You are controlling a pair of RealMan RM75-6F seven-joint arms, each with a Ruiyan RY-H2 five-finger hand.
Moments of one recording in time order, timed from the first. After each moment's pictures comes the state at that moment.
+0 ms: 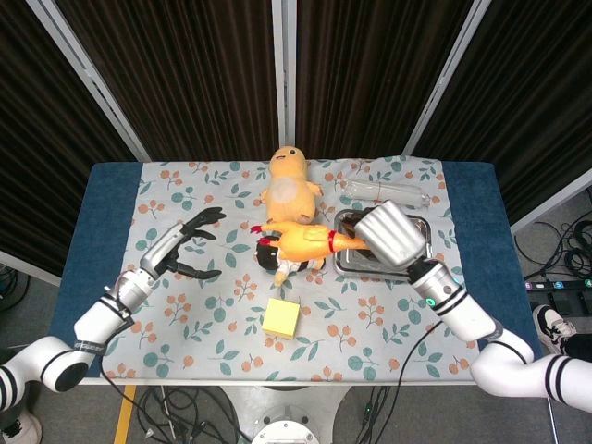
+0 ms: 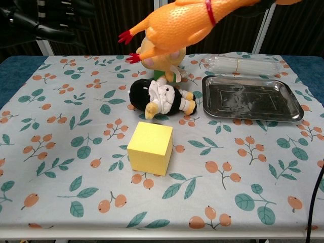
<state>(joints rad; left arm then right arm) -0.61 -1.23 -0.30 -1.62 1.47 0.81 -0.96 0.82 -1.14 0.16 -1.69 -1.43 1.12 -0.25</state>
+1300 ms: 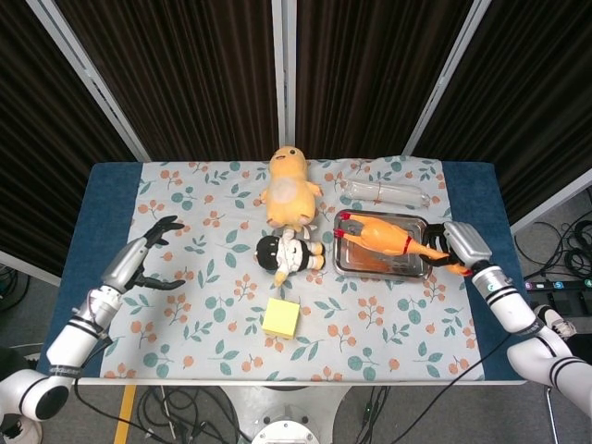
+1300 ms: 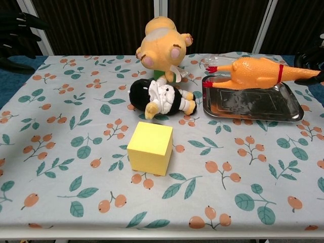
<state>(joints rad) -0.52 -1.20 -0.18 -1.64 1.33 0.96 -0.55 0.67 -1.45 0.03 -0.86 -1.50 0.87 0.82</state>
